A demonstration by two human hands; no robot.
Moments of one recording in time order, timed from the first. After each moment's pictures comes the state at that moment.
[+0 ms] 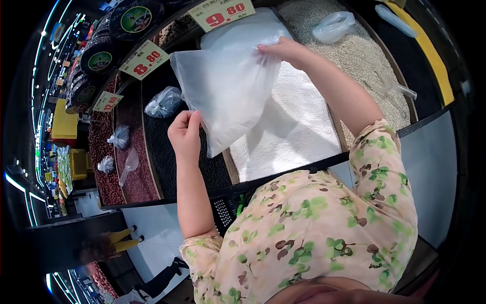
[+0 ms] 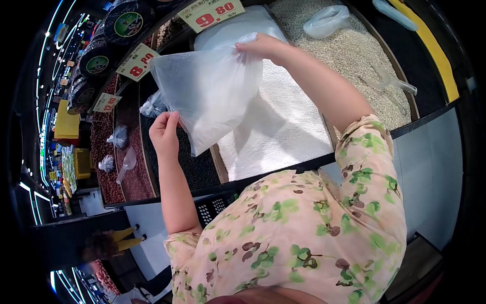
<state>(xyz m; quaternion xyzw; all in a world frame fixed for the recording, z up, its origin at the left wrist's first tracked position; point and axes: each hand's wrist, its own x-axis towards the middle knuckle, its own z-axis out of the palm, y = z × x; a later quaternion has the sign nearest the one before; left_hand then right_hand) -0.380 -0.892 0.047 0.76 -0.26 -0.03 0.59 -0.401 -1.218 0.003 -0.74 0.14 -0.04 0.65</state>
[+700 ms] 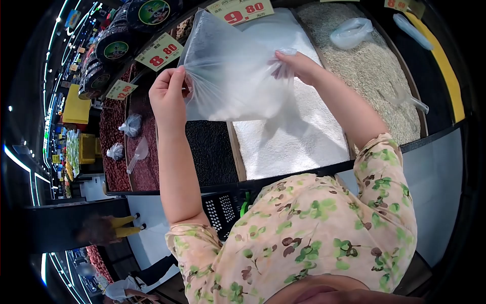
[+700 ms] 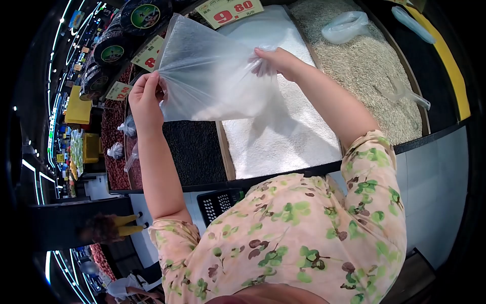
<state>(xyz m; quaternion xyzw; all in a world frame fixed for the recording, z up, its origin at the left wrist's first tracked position) -0.355 -0.927 0.132 0.70 -0.26 -0.03 0.67 -0.409 -1.200 -0.020 -0.63 0.12 0.02 0.76</state>
